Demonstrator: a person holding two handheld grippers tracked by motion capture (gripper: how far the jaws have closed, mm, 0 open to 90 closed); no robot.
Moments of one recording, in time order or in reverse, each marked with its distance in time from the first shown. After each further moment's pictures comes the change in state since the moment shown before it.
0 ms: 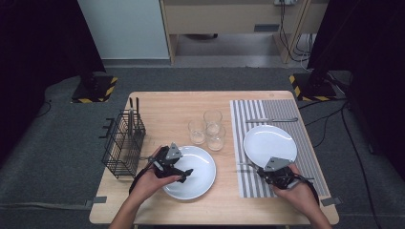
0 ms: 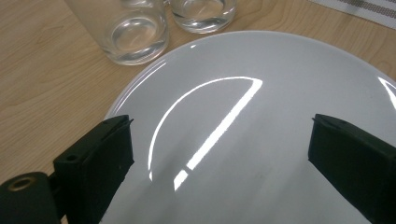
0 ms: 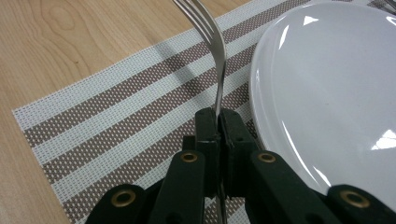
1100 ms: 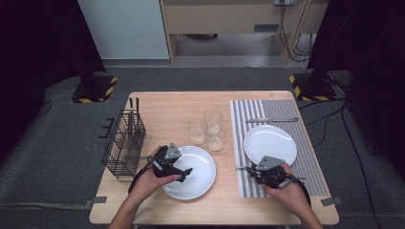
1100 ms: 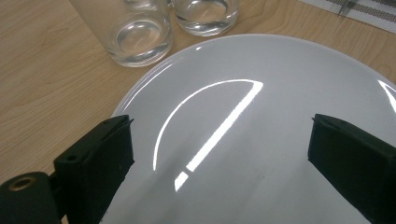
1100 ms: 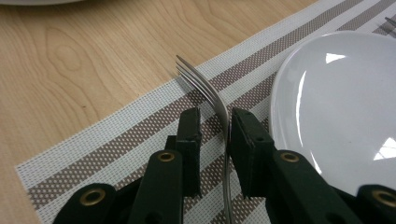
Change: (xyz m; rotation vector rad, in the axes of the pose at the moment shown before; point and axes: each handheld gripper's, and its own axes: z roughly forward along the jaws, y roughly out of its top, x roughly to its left) left arm 0.002 0.000 -0.002 -0.008 0.002 -0.003; right arm 0.012 0.015 0.015 -0.054 -0.010 0.026
